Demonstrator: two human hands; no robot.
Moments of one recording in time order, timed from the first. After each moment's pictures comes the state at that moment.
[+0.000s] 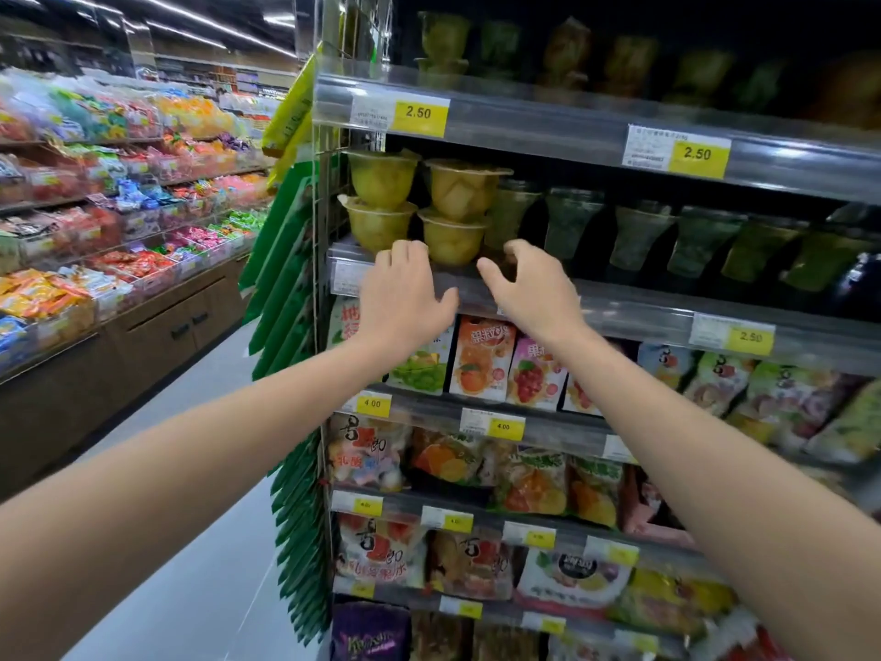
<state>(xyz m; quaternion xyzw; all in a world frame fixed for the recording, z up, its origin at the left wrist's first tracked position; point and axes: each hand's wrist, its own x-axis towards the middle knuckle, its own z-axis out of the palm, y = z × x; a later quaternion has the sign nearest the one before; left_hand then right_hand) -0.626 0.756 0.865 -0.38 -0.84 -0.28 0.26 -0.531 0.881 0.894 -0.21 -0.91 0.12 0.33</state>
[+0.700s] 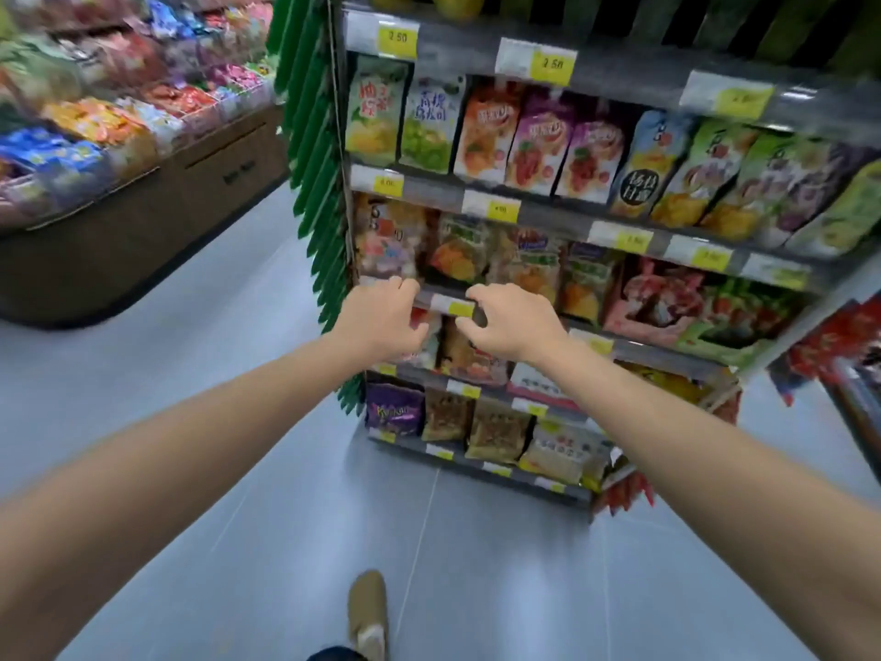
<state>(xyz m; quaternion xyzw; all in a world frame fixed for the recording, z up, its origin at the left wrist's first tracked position) -0.427 0.633 0.685 -0.41 -0.91 -0.07 0.04 -0.332 0.794 0.709 -0.07 -1.00 0.00 0.03</state>
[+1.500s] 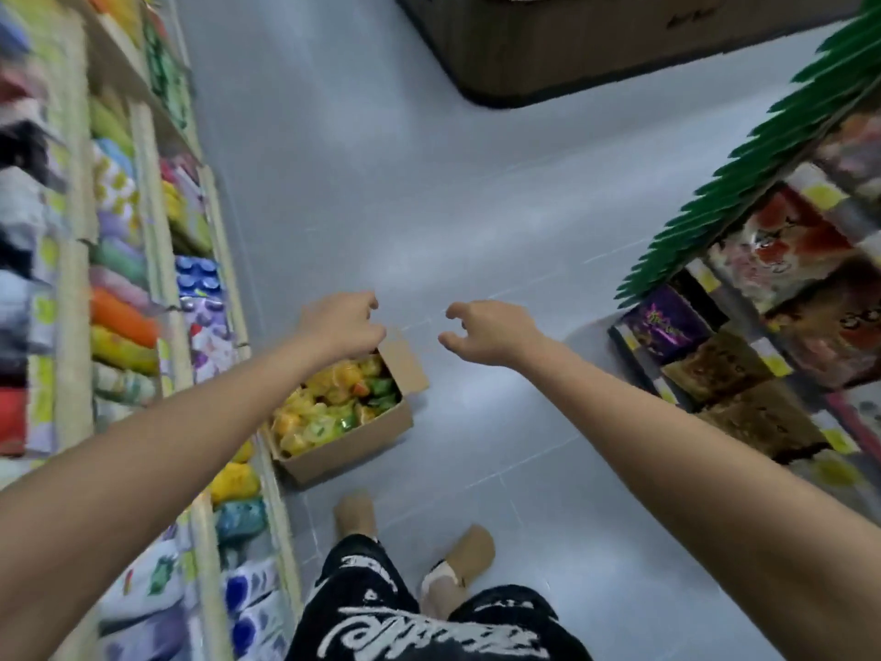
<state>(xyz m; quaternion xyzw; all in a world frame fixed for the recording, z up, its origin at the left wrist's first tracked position) -0.109 0.190 0.556 0.17 -0.96 -0.15 -0.17 -0.186 0.388 0.564 0.35 -0.91 0.07 -0.22</state>
